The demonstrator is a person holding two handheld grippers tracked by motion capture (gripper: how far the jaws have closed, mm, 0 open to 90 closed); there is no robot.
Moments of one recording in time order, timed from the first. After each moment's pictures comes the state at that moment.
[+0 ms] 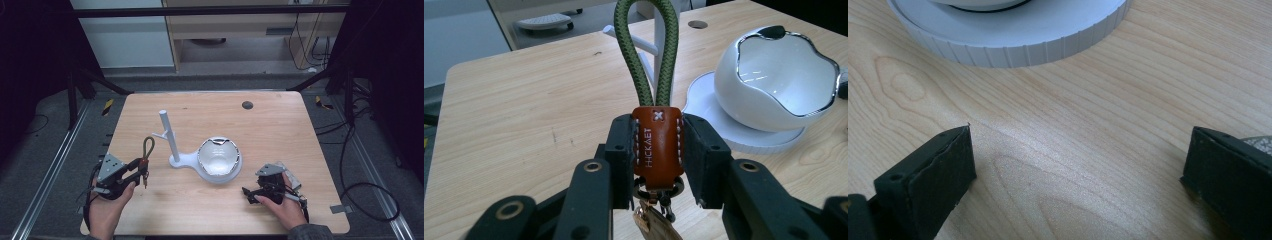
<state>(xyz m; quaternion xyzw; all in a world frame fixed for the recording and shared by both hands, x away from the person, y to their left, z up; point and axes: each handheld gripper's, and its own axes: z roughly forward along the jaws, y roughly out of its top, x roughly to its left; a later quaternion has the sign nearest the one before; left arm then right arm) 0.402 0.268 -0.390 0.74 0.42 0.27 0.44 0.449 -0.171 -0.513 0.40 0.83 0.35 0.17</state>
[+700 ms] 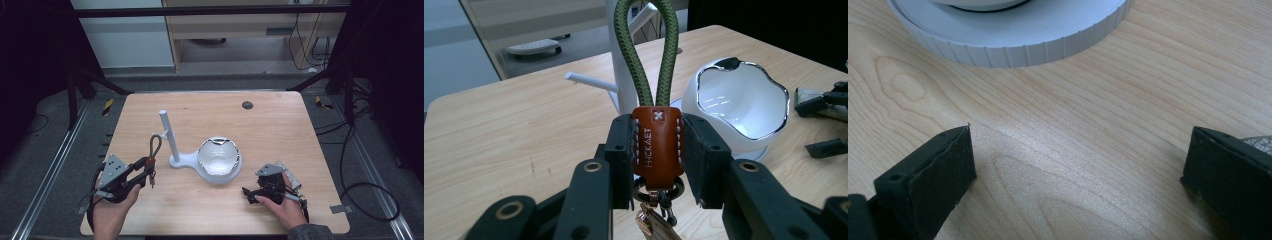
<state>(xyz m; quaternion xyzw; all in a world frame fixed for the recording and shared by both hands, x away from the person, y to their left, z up) 0.390 0.247 -0.371 0.74 0.39 0.28 0.48 0.449 -0.171 -0.513 0.40 0.83 0.35 0.17</state>
